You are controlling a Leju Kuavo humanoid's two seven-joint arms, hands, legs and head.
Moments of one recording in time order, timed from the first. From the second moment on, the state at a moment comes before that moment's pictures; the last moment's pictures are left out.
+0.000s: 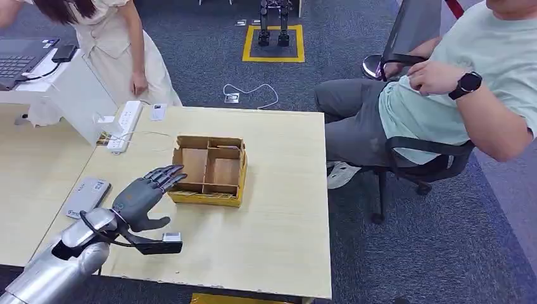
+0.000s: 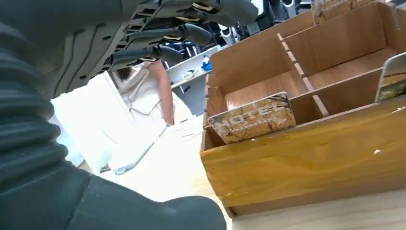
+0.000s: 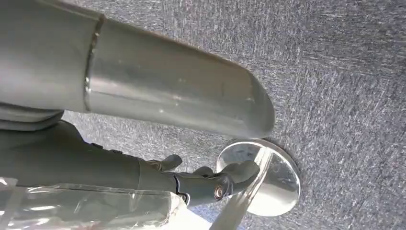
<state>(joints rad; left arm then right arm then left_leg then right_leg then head) -0.25 0.58 -0.52 -1.44 -0.99 -0.01 -0.27 -0.17 -0.03 -0.79 -0.25 1.23 -0.28 -0.06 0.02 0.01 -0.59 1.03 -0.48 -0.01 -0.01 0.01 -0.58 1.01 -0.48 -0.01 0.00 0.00</state>
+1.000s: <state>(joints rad) -0.28 0.54 -0.55 -1.44 -1.02 0.01 -0.26 -0.18 -0.03 -0.79 -0.25 1.24 -0.28 -0.06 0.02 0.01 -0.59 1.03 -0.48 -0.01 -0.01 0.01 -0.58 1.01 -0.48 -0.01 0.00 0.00</state>
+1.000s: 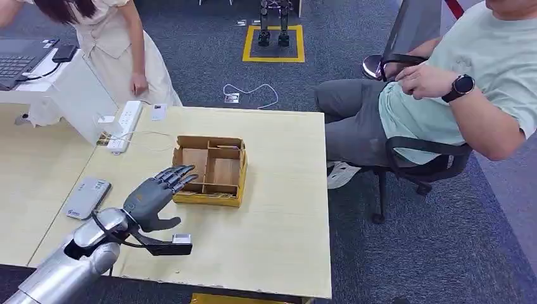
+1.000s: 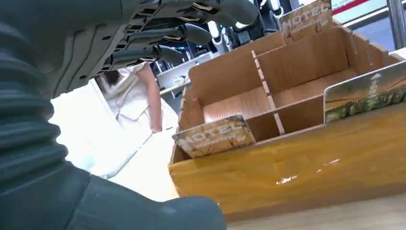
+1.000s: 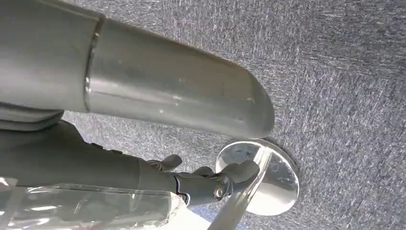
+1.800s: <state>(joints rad) -0.37 0.40 -0.57 -1.26 -1.19 0.13 -0.13 -0.18 -0.03 -0.79 -0.25 1.23 -0.28 -0.06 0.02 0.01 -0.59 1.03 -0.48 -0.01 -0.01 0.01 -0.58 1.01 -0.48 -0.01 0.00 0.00</state>
